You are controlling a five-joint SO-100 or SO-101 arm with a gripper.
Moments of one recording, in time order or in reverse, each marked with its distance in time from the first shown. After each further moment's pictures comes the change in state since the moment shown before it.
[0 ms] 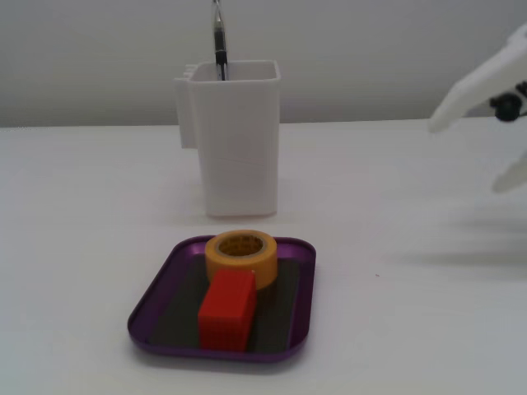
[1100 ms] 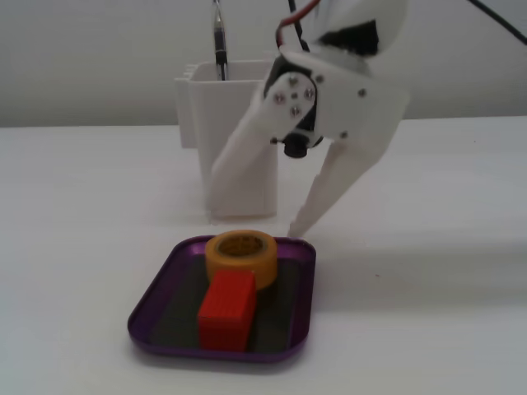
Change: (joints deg) arm -4.3 -110.0 -71.4 -21.1 -2.4
